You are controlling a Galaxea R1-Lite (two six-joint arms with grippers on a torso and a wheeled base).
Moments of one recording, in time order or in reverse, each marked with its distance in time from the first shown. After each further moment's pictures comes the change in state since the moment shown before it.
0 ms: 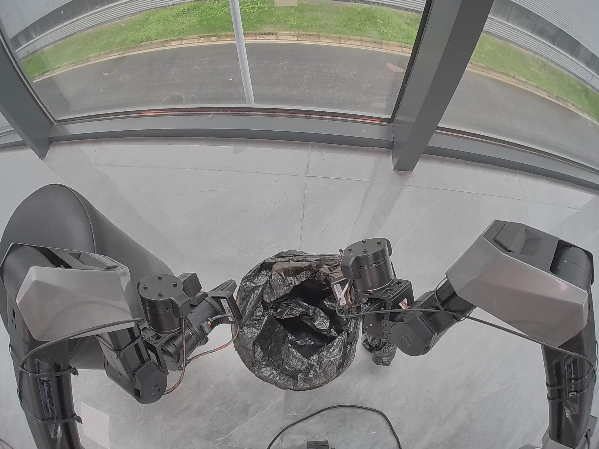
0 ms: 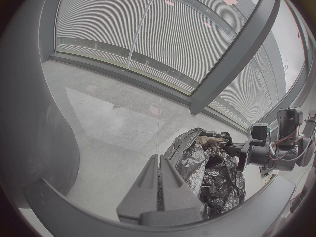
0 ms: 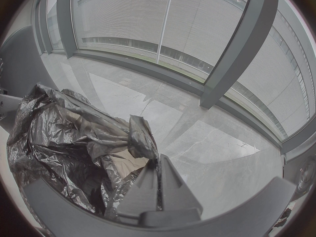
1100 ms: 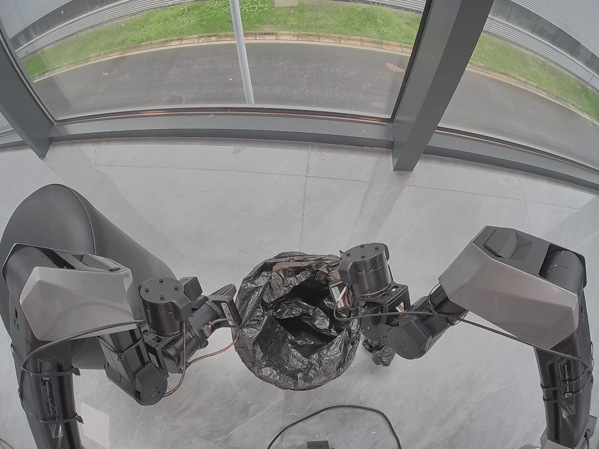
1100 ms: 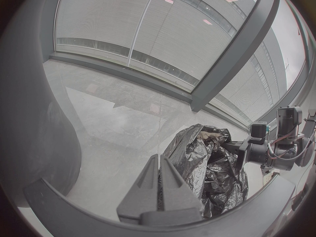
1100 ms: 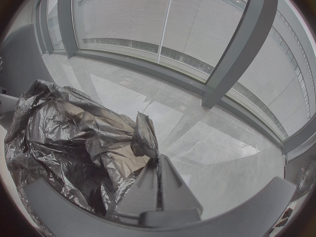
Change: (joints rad) left arm -0.001 0.011 0.011 0.000 0.004 0.011; right arm 0.000 0.034 -0.009 -0.039 0.005 -0.006
